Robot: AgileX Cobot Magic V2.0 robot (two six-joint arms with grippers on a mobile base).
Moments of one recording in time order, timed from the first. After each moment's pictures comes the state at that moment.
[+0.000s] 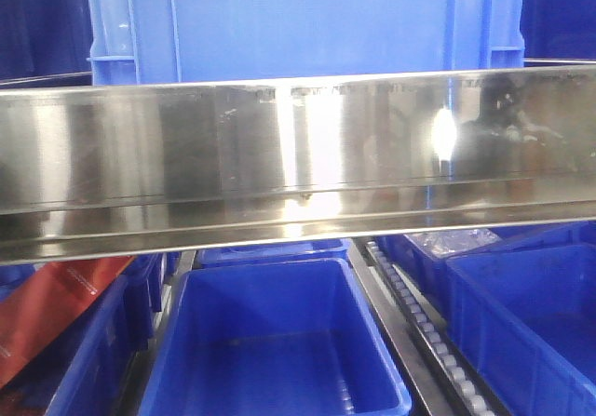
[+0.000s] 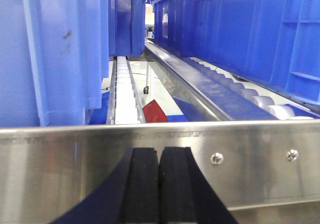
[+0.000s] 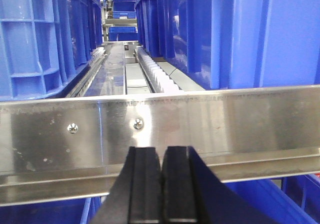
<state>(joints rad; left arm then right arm) -0.01 0.01 0.00 -0.03 0.13 0.00 -0.11 0.01 0.00 0.00 0.11 0.04</state>
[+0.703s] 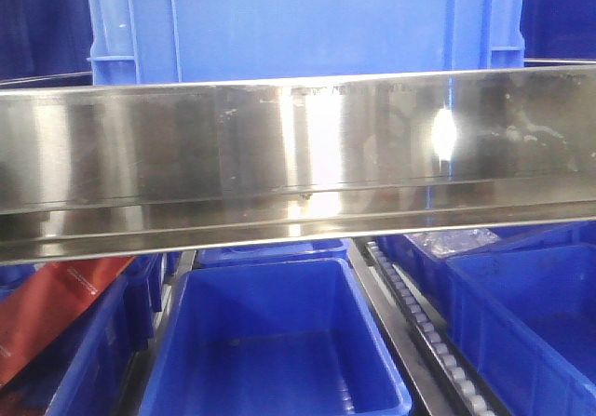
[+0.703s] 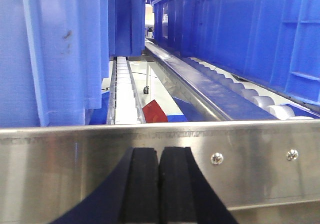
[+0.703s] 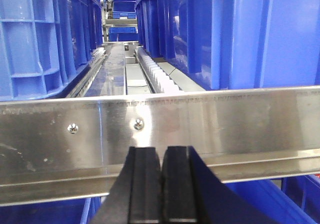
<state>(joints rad) -0.01 0.01 0.00 -0.03 0.13 0.00 -0.11 0.01 0.00 0.00 0.11 0.04</state>
